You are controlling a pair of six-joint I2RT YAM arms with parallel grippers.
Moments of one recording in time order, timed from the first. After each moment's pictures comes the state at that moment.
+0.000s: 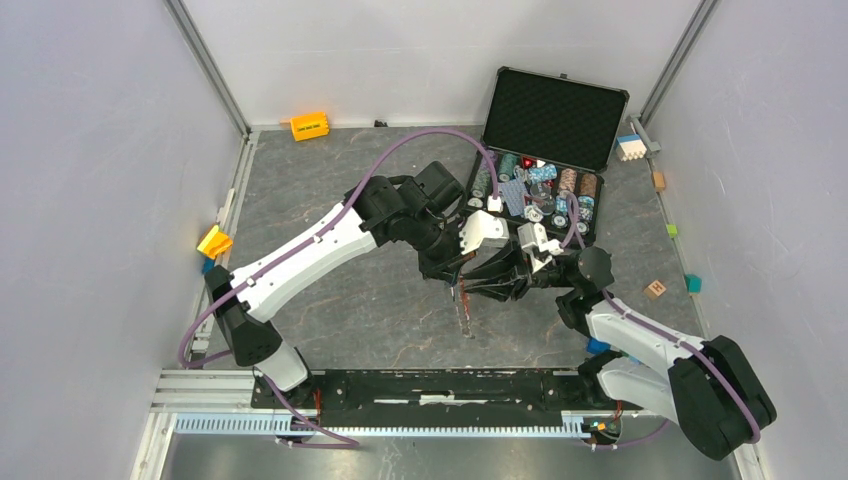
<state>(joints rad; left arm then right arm) -0.96 1.62 1.74 -1.18 0.45 0.40 0.51 1.08 0.34 1.13 -1.11 0.36</state>
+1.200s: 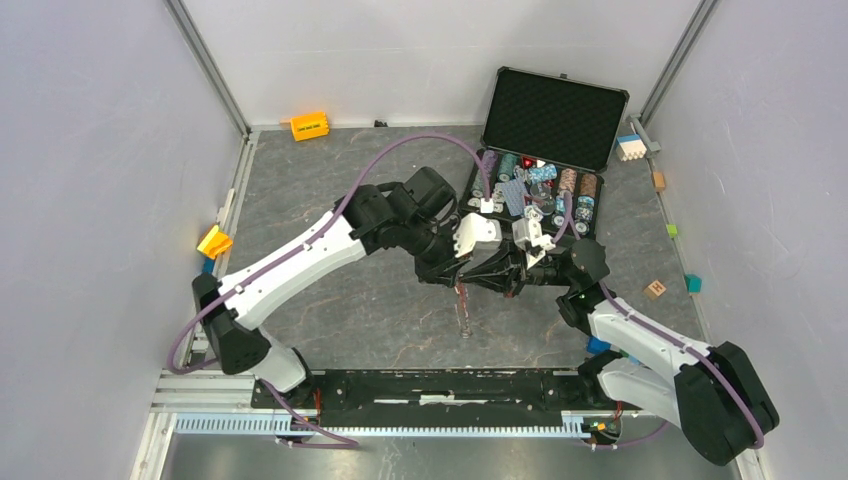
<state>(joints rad) -0.95 1.57 1.66 -1.10 0.44 0.40 0.51 1.05 0.38 0.91 -1.04 0.24</state>
